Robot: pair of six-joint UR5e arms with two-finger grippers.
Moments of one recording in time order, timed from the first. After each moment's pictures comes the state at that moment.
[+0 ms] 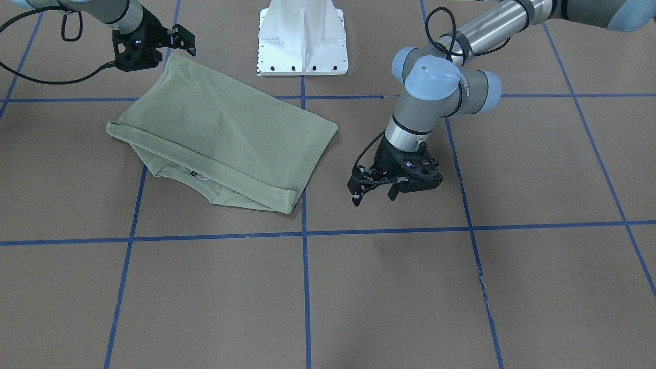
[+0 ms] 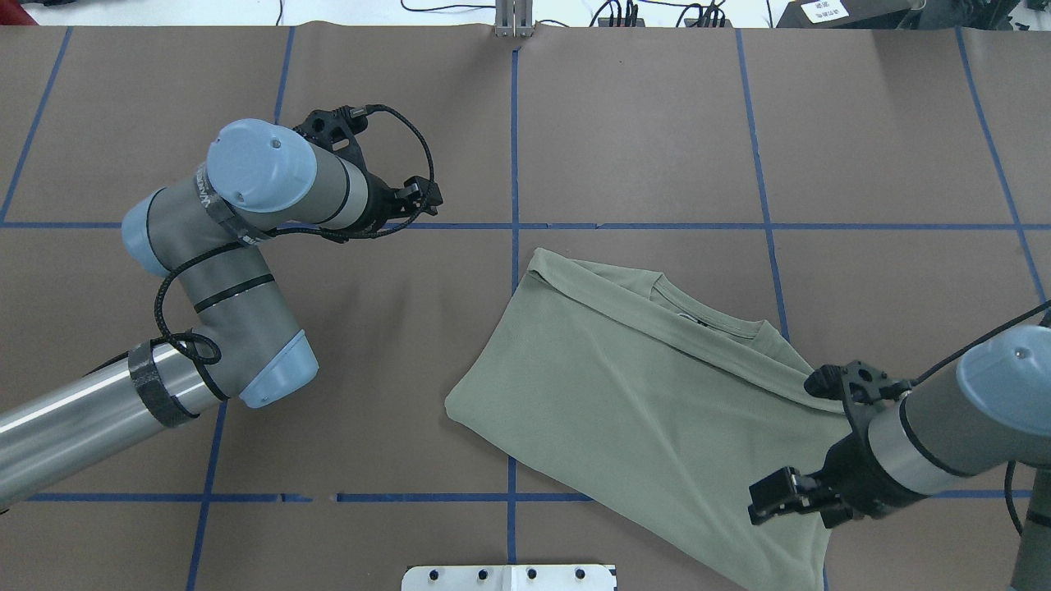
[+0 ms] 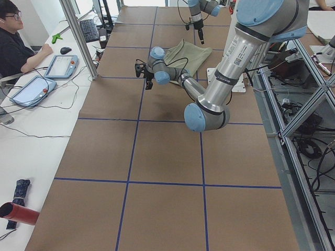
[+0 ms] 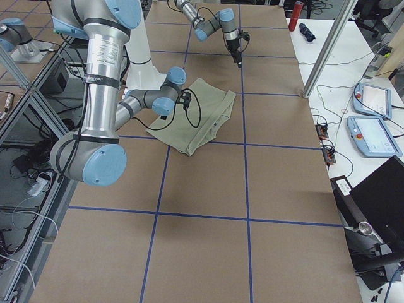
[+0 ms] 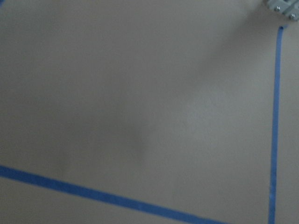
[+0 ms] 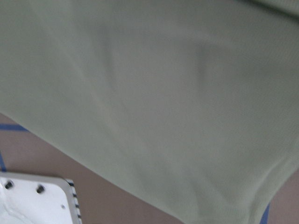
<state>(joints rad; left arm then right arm) -0.65 -2.15 -1.58 -2.05 -1.85 -1.50 0.48 -1.71 2.21 -1.15 2.23 1.36</state>
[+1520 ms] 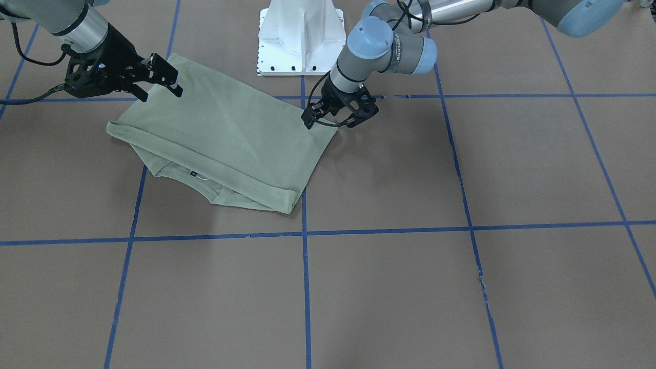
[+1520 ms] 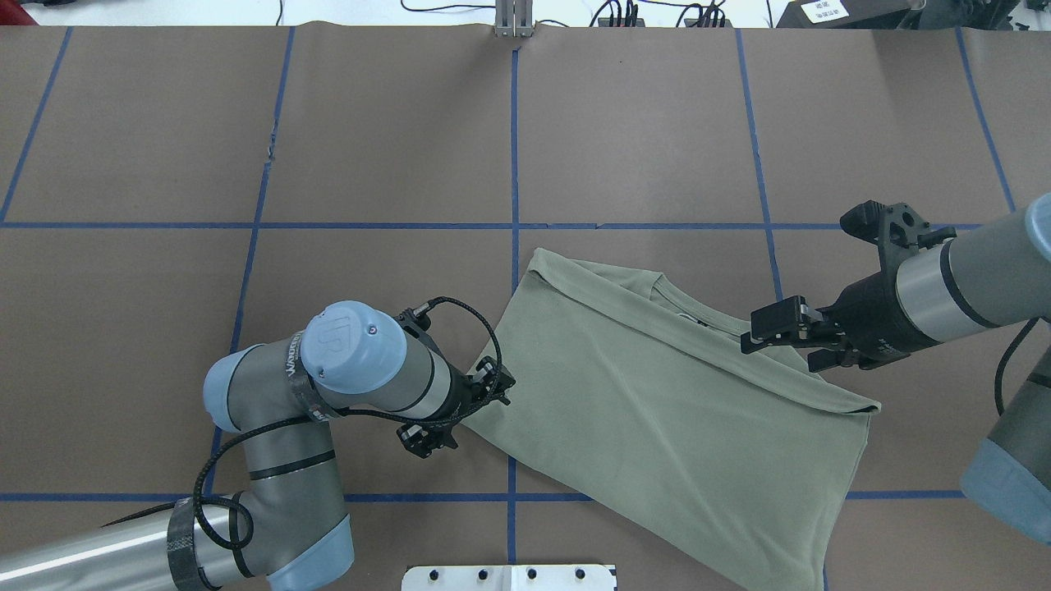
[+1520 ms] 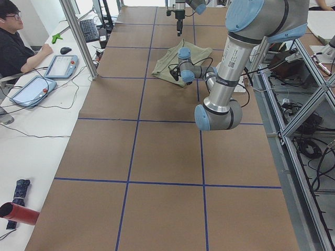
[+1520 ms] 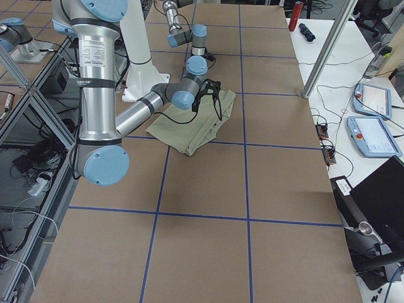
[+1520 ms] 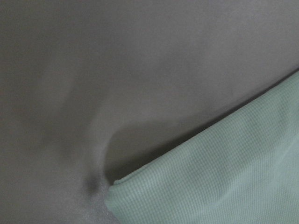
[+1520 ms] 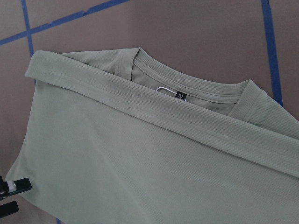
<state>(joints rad) -0.35 -2.13 -1.66 -2.00 -1.94 -2.05 0.72 -1.57 2.15 -1.15 2.22 1.36</state>
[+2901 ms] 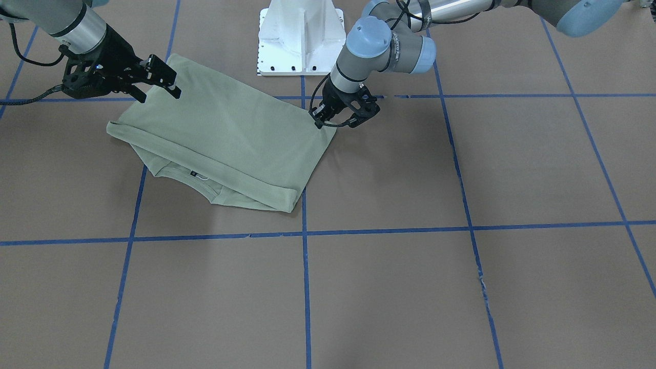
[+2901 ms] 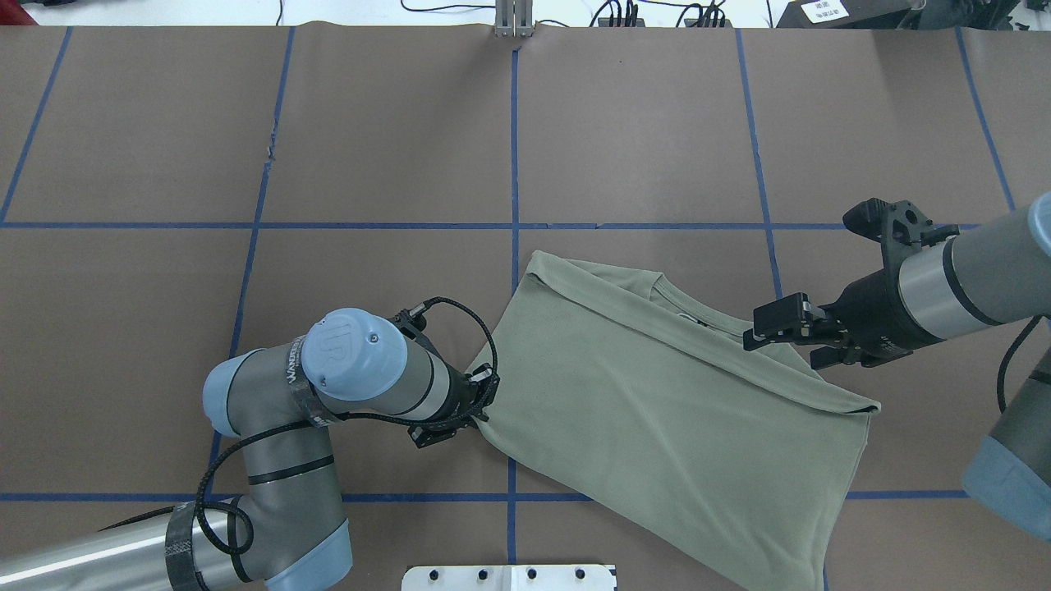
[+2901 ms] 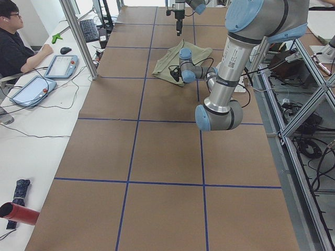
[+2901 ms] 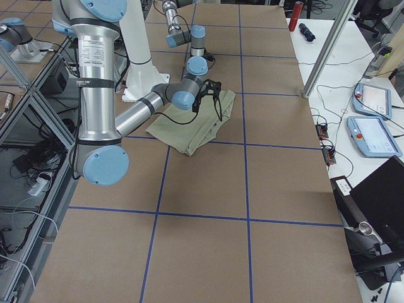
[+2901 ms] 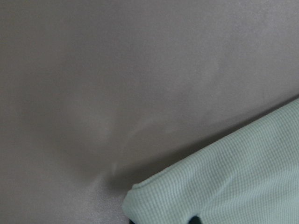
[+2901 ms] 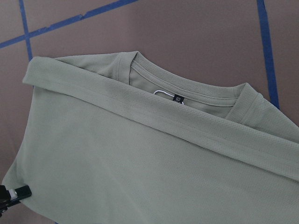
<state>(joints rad) -0.35 -2.13 -1.66 -1.99 -1.89 -2.06 0.73 -1.58 2.14 -1.15 2.22 1.36</state>
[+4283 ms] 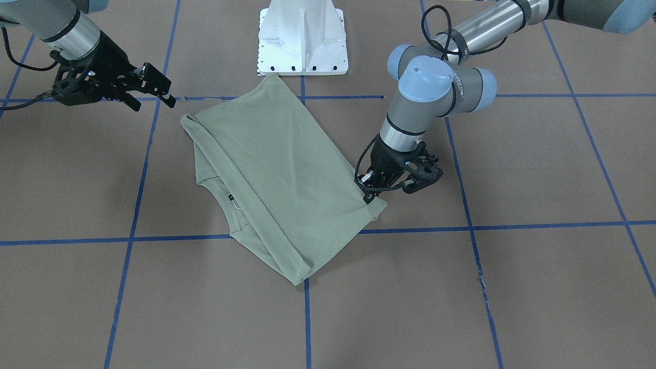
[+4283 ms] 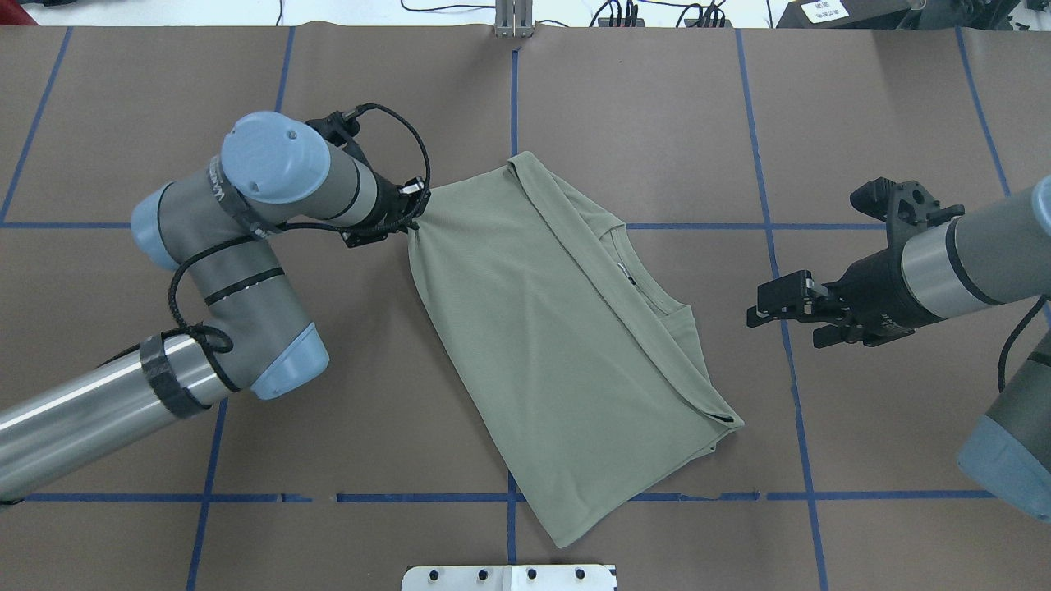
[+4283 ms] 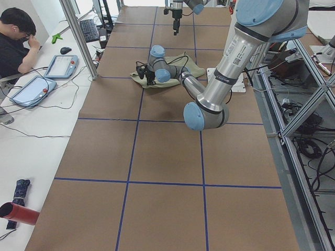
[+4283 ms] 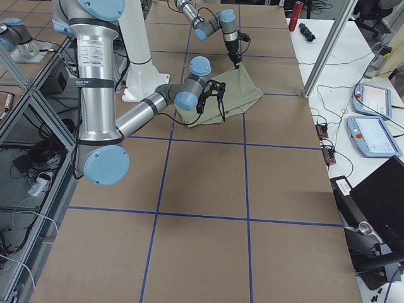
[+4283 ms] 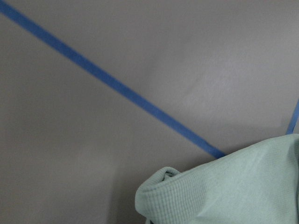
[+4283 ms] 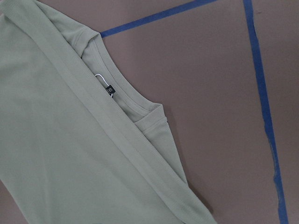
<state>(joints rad) -0.68 -2.22 -1.50 -2.00 -1.83 -1.67 0.77 -1.55 2.11 -1.15 2.20 1.35</state>
